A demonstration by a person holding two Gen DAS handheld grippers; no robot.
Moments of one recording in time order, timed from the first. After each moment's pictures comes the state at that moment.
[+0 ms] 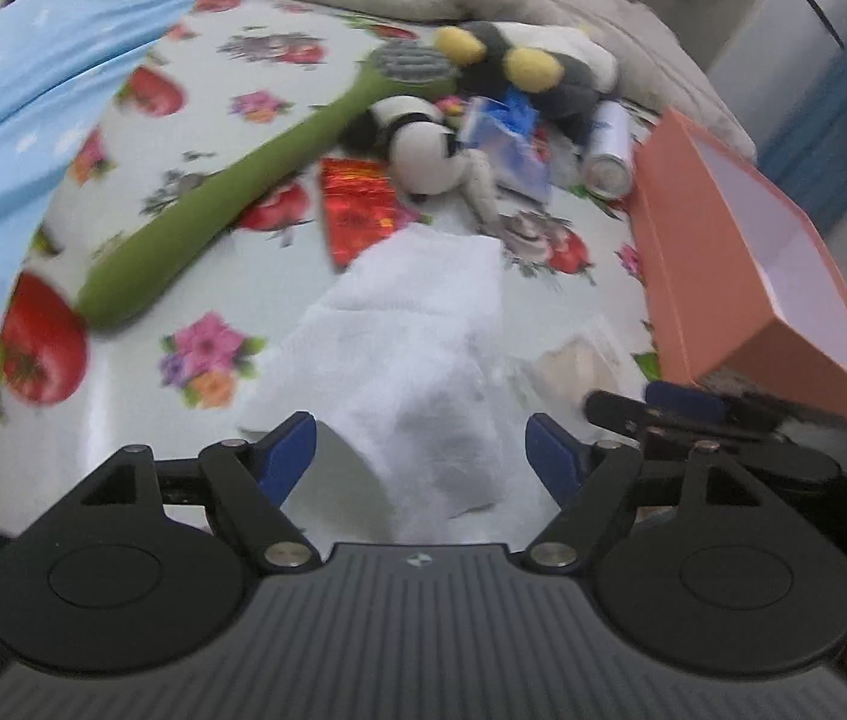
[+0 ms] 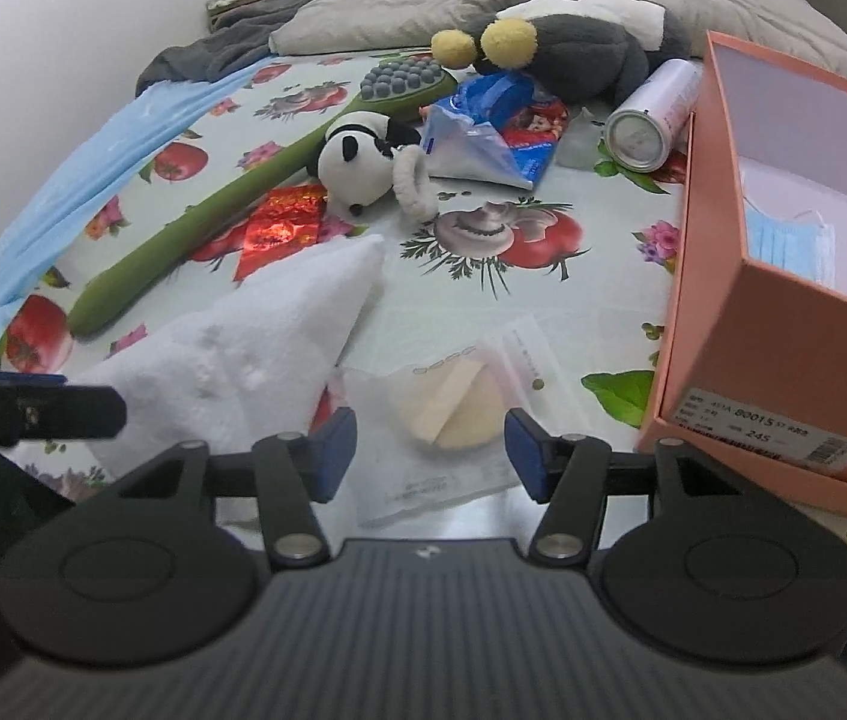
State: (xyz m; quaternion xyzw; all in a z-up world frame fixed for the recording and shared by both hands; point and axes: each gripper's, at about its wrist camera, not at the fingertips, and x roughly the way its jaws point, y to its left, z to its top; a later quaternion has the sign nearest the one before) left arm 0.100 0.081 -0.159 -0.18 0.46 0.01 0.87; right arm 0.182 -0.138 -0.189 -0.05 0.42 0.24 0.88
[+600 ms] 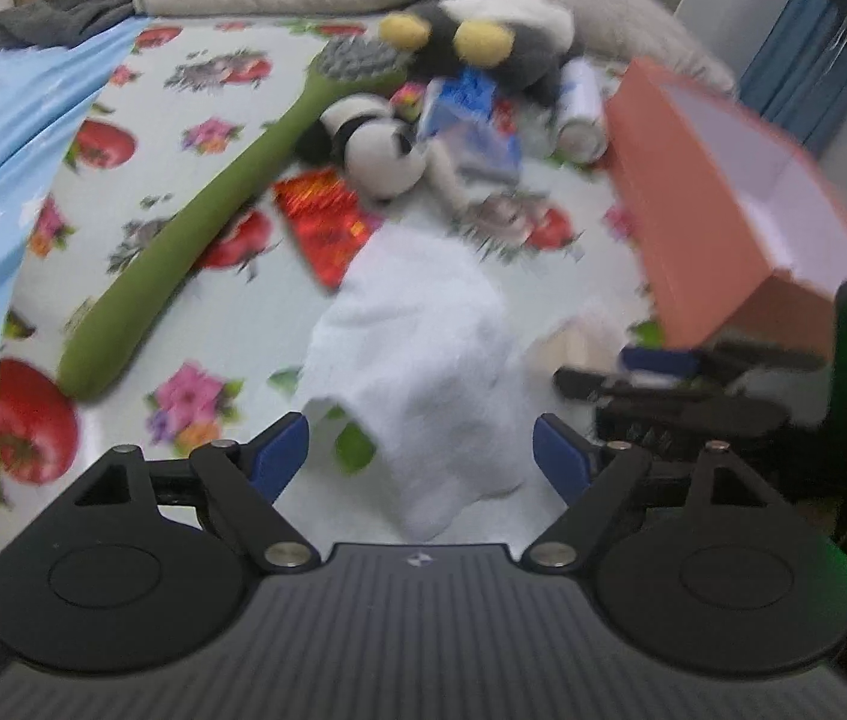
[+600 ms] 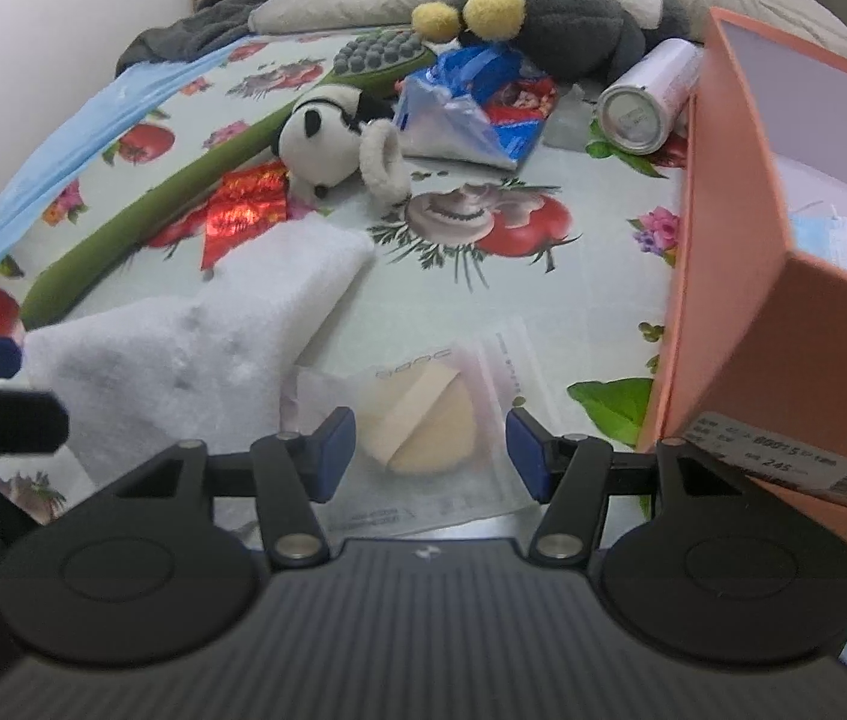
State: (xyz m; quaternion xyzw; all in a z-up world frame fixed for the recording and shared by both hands) left arm 0.124 0.061 -0.153 -0.10 0.47 -0.02 0.87; right arm 0.205 -0.134 -0.213 -0.07 0.43 0.23 0.87
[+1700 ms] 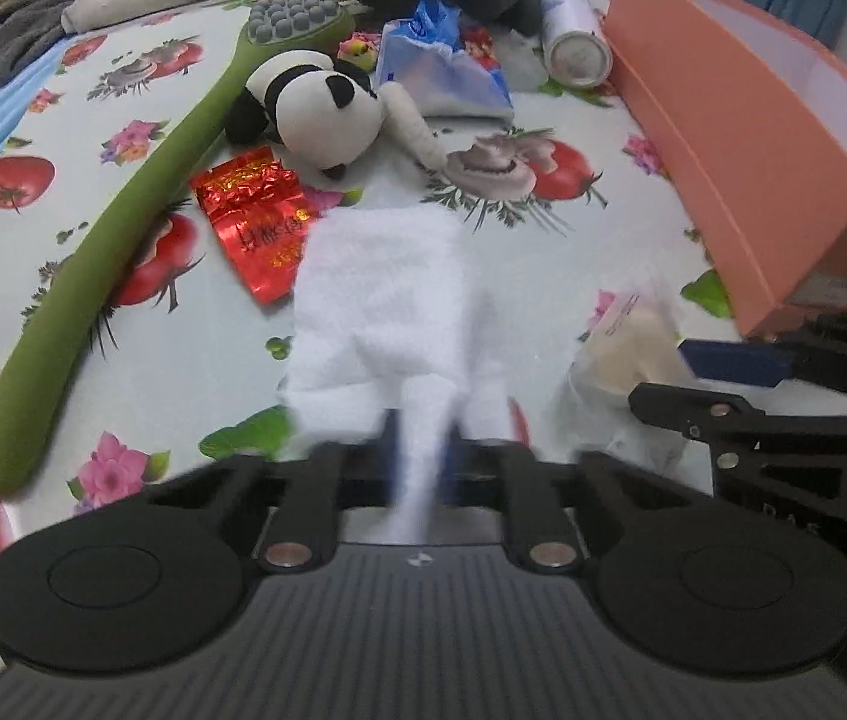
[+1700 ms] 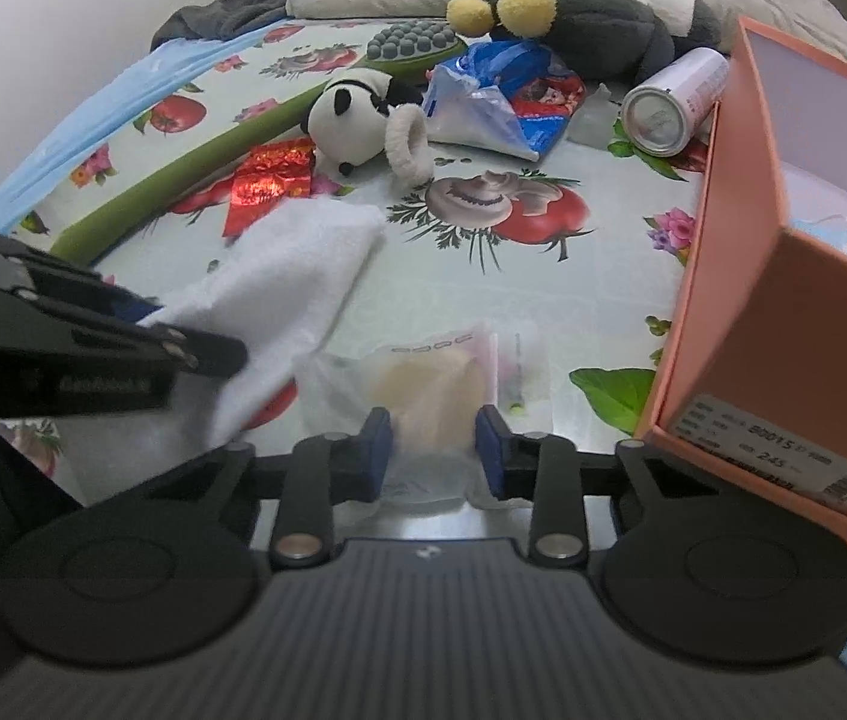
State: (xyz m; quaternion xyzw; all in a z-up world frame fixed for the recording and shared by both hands) left arm 0.184 0.034 -0.213 -0.01 0.50 -0.03 0.86; right arm 0.196 -0.144 -0.209 -0.09 0.42 0.26 0.87
